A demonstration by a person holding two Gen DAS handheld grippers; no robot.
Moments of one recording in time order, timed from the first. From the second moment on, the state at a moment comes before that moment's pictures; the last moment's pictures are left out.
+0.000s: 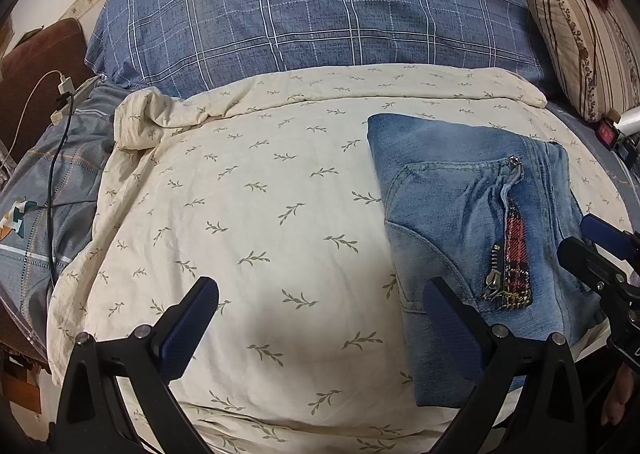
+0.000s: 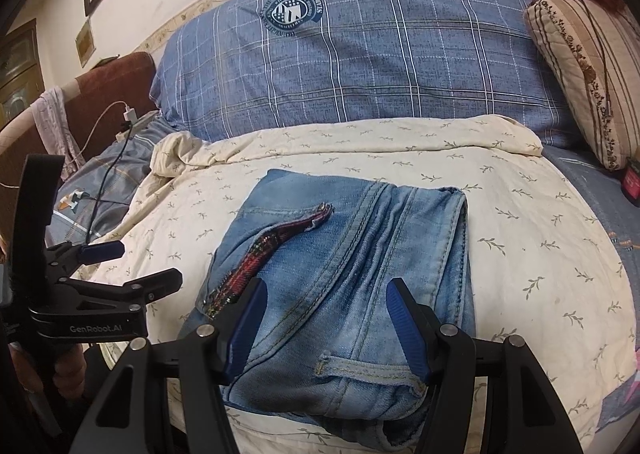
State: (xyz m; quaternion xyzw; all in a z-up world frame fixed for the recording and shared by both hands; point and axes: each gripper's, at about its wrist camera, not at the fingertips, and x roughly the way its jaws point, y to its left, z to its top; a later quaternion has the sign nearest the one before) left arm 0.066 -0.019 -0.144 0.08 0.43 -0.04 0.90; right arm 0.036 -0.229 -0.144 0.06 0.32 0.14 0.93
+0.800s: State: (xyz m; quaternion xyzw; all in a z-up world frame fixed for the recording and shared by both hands) left arm 0.067 -0.020 -0.160 0.09 0.45 -0.04 0.89; right arm 0.049 -0.231 -0.162 0.06 0.38 0.13 0.91
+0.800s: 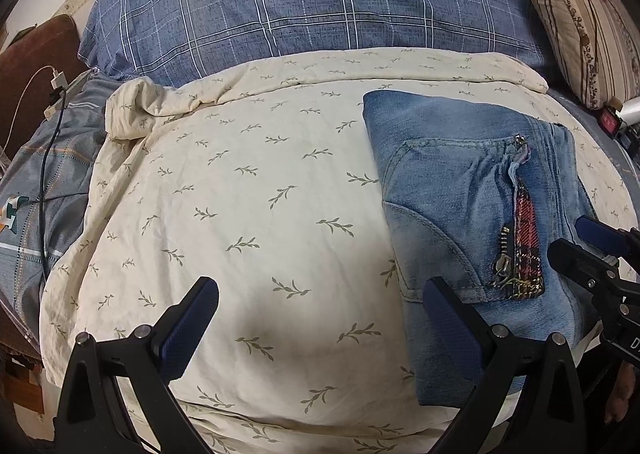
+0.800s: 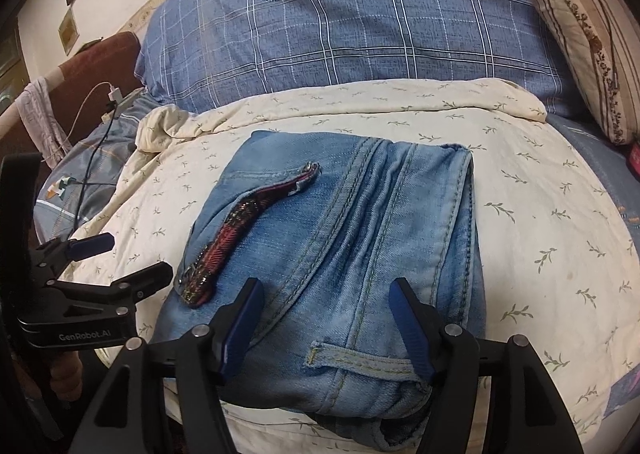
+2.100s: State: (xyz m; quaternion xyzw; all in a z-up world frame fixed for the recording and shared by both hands) left arm 0.072 -0.028 -0.152 0.09 0.44 -0.05 0.89; right arm 0.042 -0.262 -0.145 0.11 0.33 0.12 0.93
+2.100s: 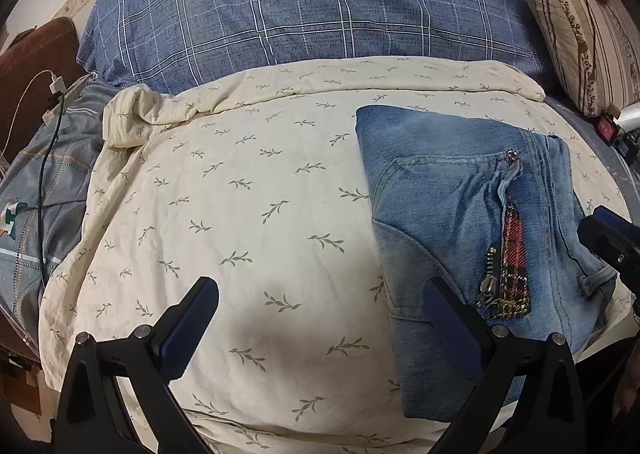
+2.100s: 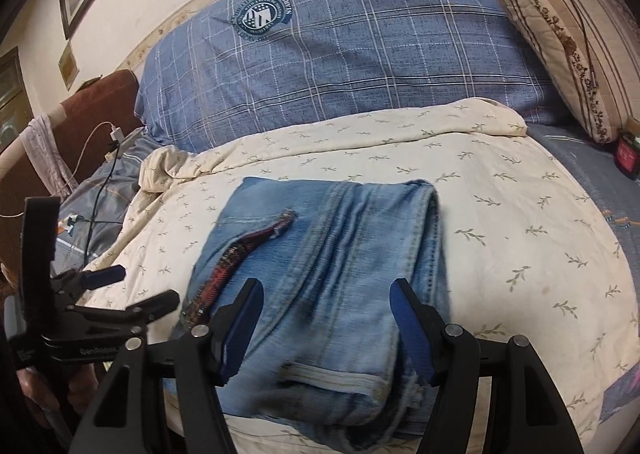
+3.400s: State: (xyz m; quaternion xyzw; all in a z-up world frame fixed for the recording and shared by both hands) left arm 0.071 -0.028 -0.139 0.08 0.43 -0.04 0.90; right arm 0.047 -0.284 -0.159 0.12 0.36 0.10 0.92
